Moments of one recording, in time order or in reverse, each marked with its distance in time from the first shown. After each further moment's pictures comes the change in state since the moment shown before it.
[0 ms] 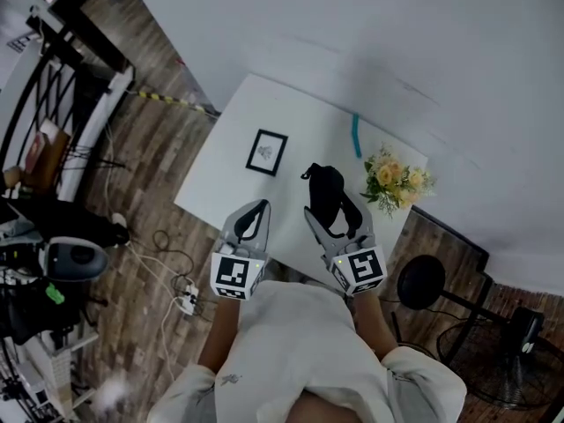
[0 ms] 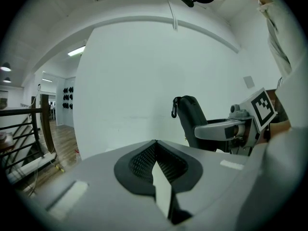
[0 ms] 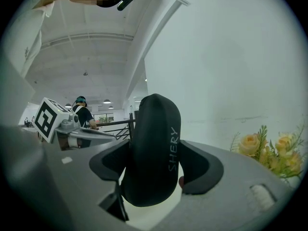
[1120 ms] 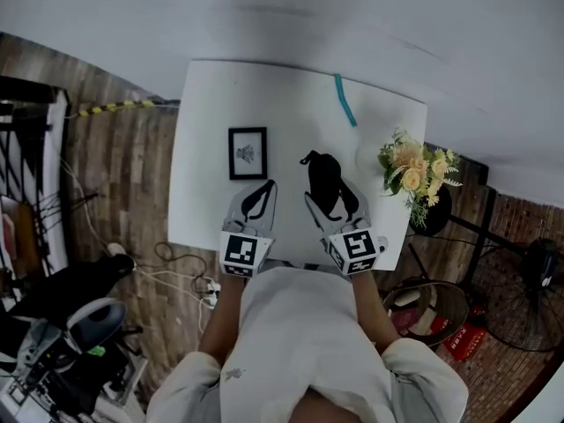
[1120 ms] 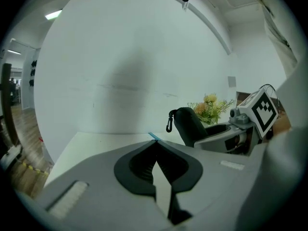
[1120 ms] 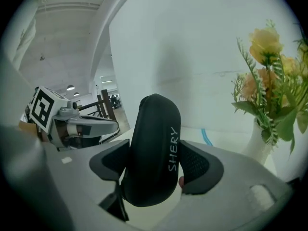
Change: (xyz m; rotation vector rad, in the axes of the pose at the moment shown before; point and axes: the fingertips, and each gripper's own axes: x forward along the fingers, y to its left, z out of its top) left arm 0.134 0.053 -0.078 -0.017 0.162 -0.354; right arm 0.079 -0.058 -0.124 0.181 0.281 -0.349
